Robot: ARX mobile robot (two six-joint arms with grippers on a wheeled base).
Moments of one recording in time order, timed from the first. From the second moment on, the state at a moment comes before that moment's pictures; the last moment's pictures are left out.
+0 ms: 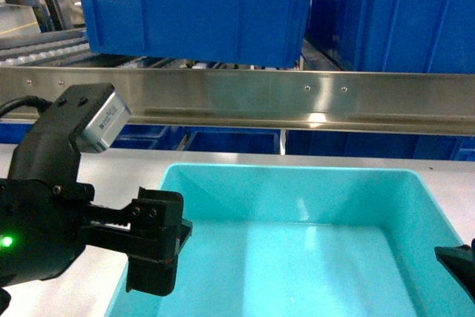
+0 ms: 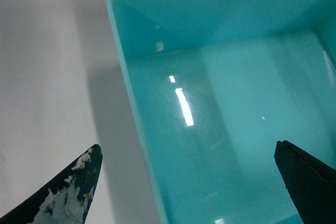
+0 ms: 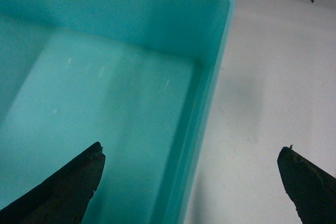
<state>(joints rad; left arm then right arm) -0.36 1.54 0.56 0.25 0.09 -0.17 0.14 1.41 0.40 0.32 -0.08 -0.05</state>
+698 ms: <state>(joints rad) -0.43 1.76 0.53 0.33 -0.02 -0.26 0.15 1.62 0.36 0.43 -0.03 -0.06</state>
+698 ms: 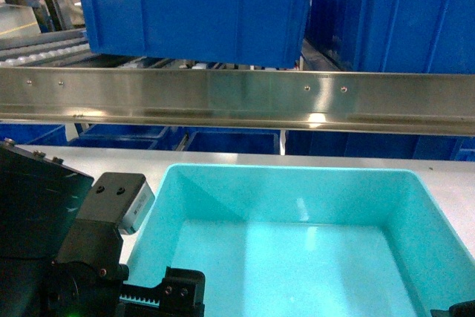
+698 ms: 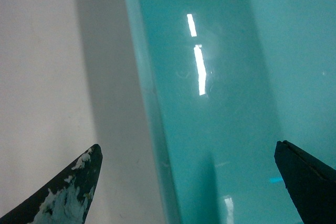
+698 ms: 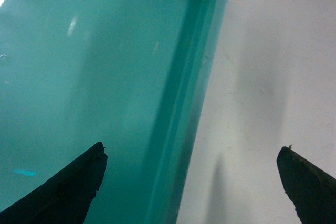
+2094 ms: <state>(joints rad) -0.40 1.34 0.56 0.17 -0.14 -0.34 0.13 1.14 0.34 0.35 -0.07 0.18</state>
